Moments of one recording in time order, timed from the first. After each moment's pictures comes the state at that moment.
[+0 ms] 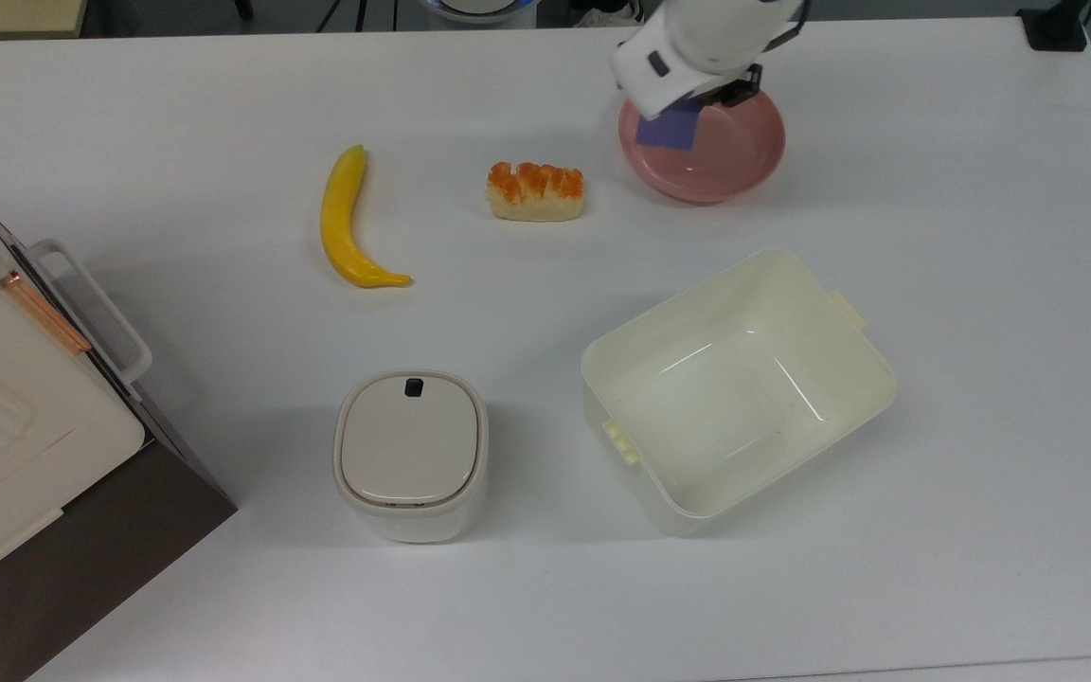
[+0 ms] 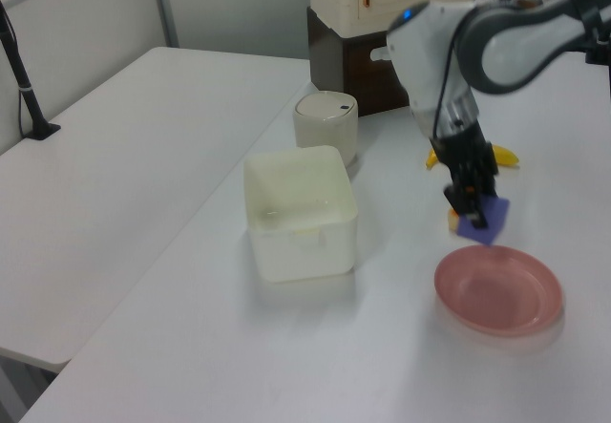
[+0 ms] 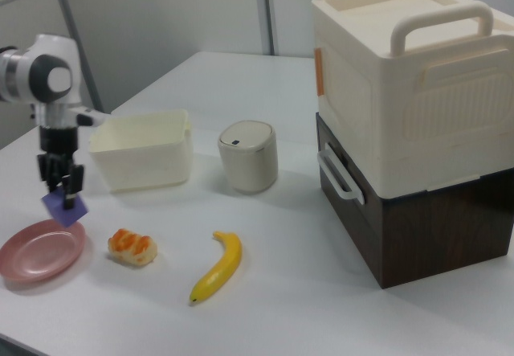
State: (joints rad) arm 0.36 0.18 0.04 -1.82 0.12 1.63 0.51
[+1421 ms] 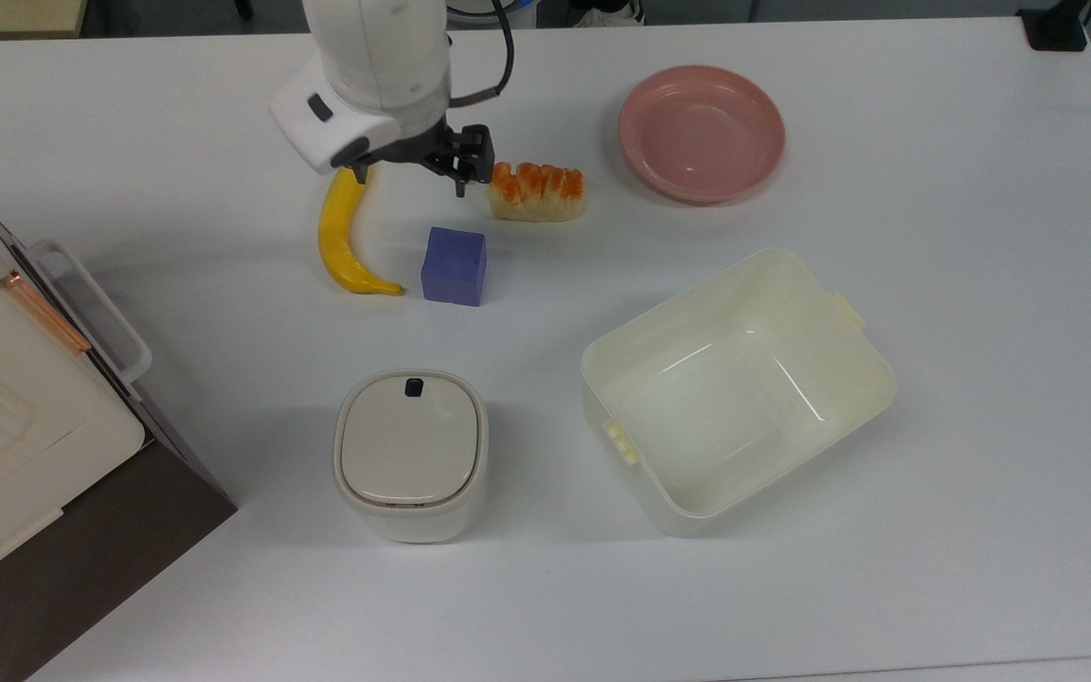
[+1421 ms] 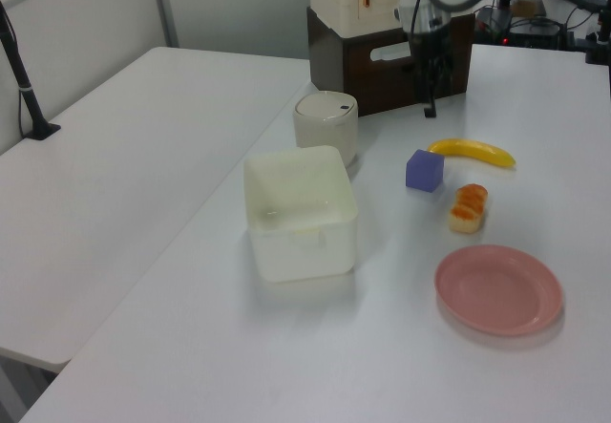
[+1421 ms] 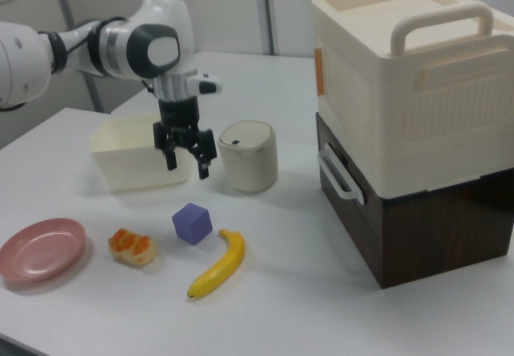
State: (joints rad) arm -0.05 0.26 0.03 -1.60 -0.07 1.69 0.10
